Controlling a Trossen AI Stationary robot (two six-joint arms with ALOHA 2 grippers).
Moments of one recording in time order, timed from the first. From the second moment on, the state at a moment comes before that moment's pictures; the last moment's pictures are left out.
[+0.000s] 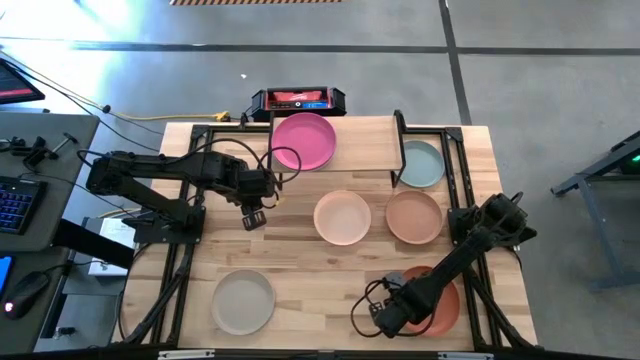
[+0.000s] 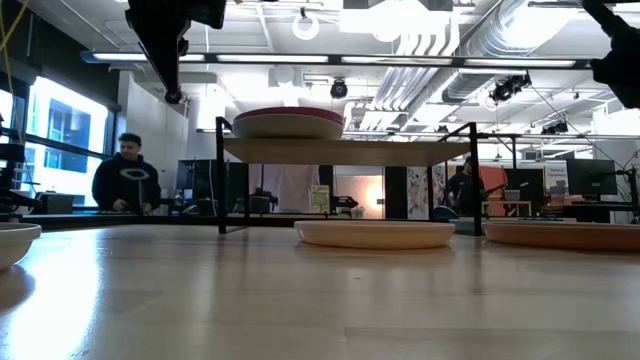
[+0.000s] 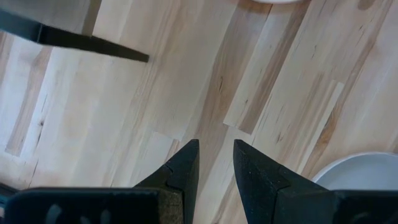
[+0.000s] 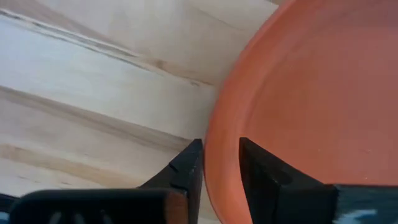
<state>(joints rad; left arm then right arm) -0.01 1.34 1.28 -1.26 -0.16 -0.37 0.75 1.89 1.26 -0.83 -0.09 2.01</state>
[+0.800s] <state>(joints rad) -0.01 1.34 1.28 -1.21 -0.16 -0.36 0.75 1.89 1.45 -1.06 -0.13 1.94</state>
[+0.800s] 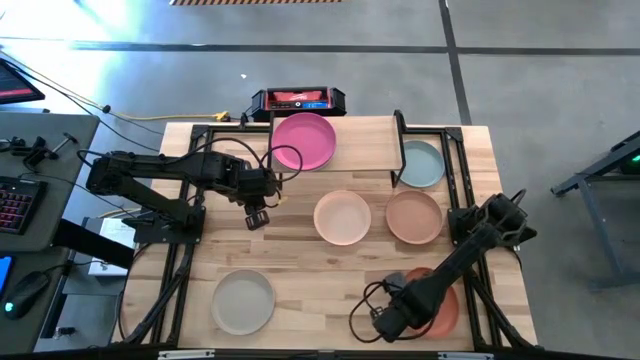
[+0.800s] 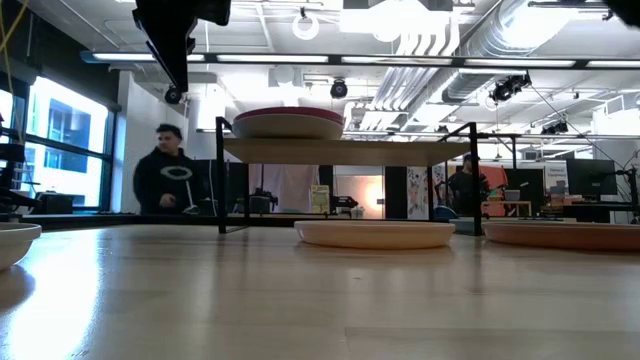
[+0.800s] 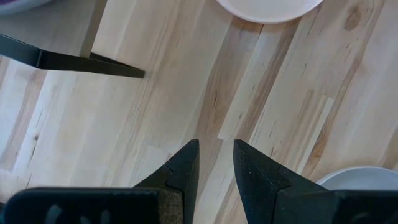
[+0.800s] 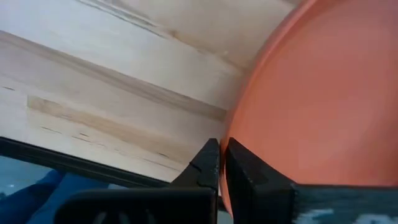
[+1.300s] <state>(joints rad) -0.01 1.34 1.28 -1.21 -0.16 -0.36 0.75 1.89 1.67 -1.41 -0.10 1.92</state>
